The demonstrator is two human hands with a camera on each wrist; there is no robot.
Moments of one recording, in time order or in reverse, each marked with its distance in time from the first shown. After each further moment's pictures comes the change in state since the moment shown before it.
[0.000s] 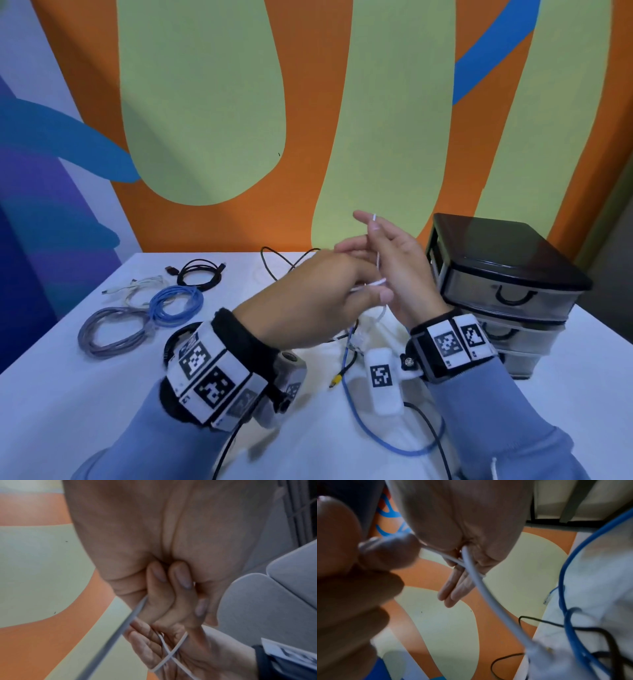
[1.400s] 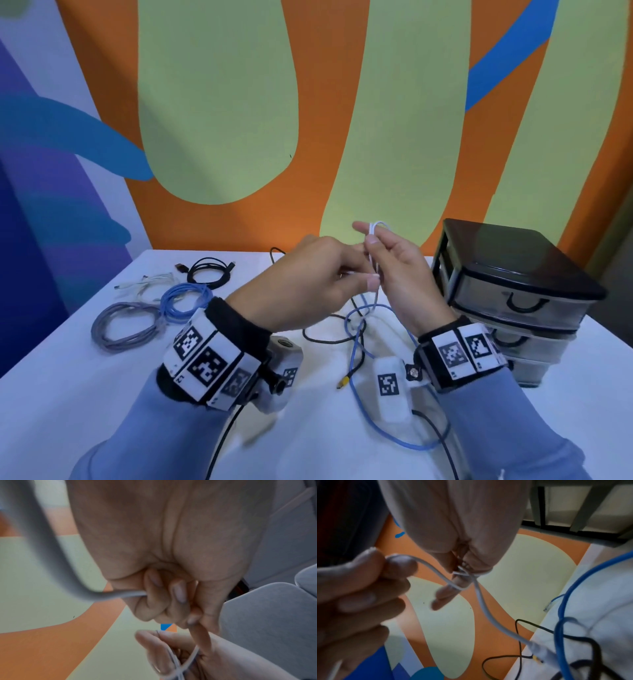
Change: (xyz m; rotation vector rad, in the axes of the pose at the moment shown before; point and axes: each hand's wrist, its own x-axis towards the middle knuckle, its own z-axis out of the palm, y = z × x) left_hand -0.005 -0.015 -0.019 -0.095 0.061 -0.071; right_hand -0.001 0.006 0.004 -0.185 -0.078 -0.036
